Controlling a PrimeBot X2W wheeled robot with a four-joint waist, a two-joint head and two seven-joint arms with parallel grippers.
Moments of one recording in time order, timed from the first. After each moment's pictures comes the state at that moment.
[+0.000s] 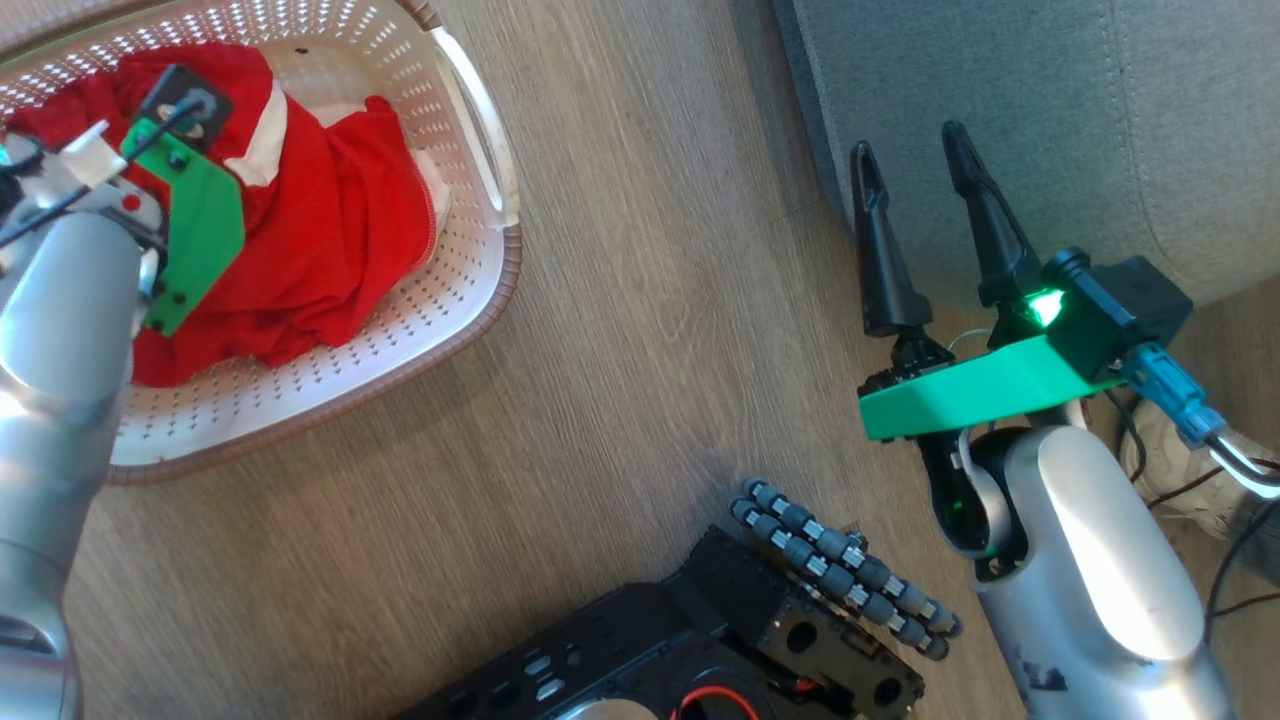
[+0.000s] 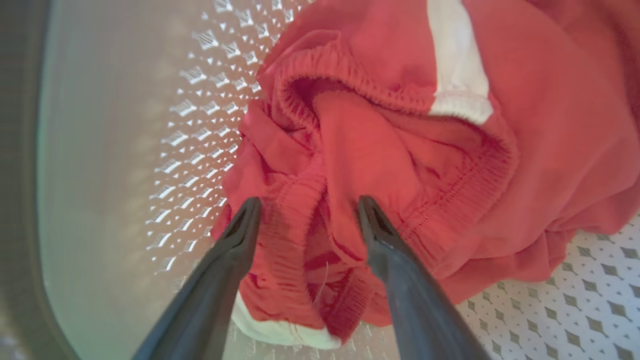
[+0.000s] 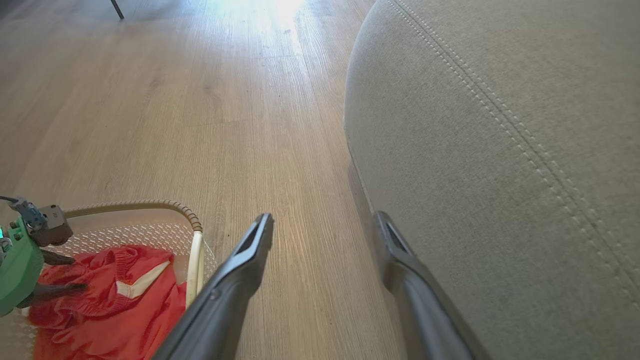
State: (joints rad) left arm -0.98 0.37 -0.55 0.94 0.16 -0.13 0.41; right arm -0.38 -0.05 0.27 0.03 0.33 0.12 -0.25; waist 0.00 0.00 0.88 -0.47
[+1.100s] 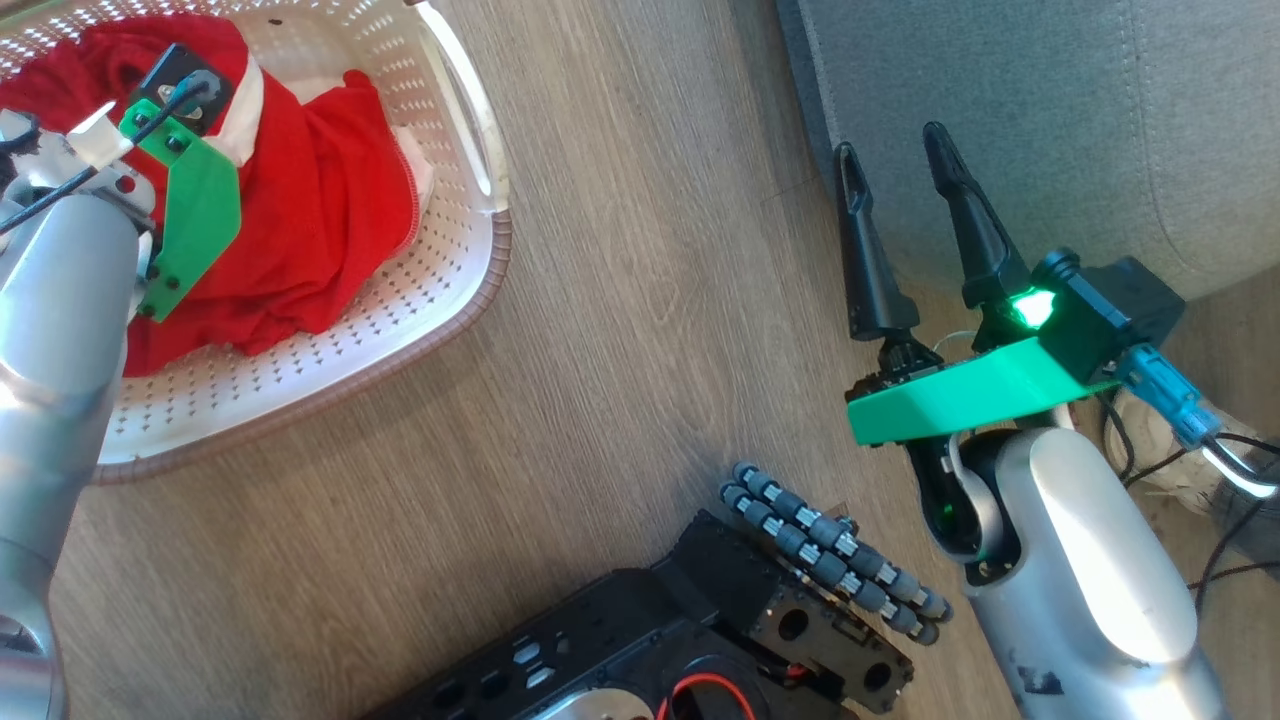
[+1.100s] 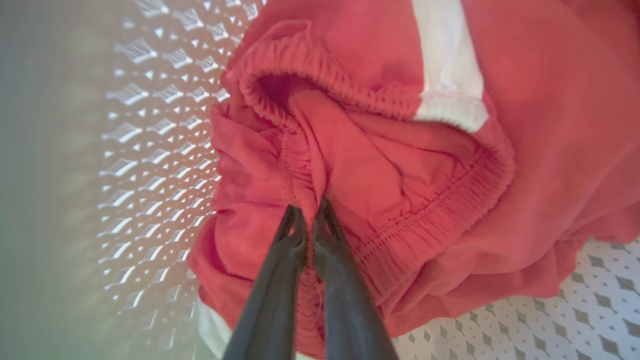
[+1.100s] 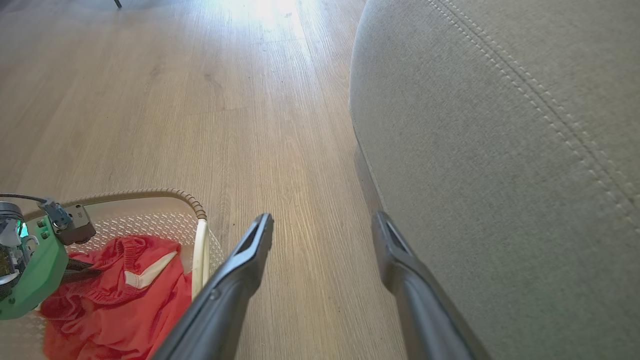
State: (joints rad) left arm -1.01 0.40 -0.61 0.89 0.14 -0.12 0.48; right arm -0.39 -0.04 0.30 0.02 0.36 0.12 -0.25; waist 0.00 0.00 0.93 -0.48
